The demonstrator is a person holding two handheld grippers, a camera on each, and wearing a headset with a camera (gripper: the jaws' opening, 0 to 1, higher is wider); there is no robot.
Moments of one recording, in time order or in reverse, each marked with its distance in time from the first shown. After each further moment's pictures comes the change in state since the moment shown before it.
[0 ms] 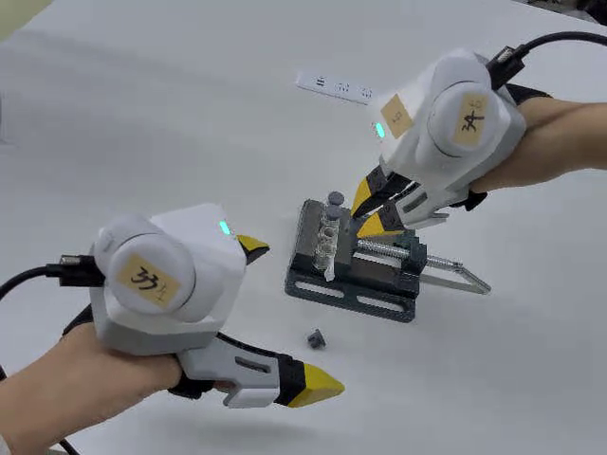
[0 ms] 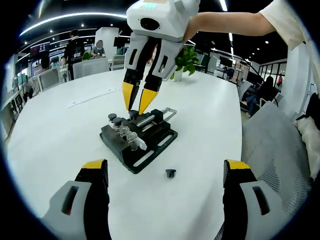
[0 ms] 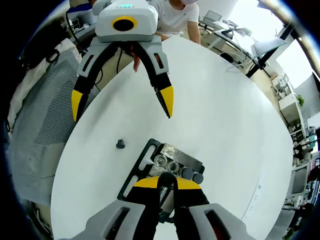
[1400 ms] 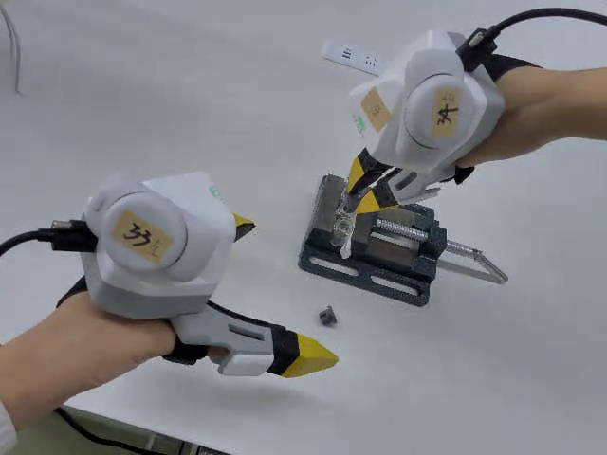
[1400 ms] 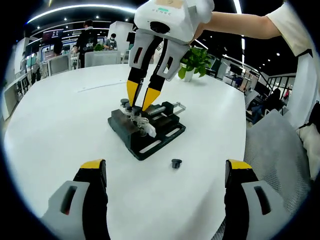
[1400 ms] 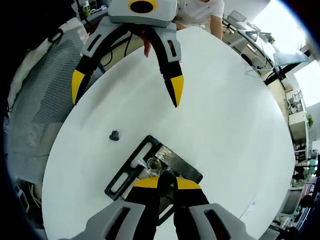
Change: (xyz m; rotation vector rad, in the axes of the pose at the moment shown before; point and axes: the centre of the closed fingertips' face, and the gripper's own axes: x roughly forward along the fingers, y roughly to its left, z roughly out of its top) left arm -0.004 0.019 -0.024 -0.116 0.003 0.039; right arm 0.020 -0.008 0.004 -0.160 0.100 0.064
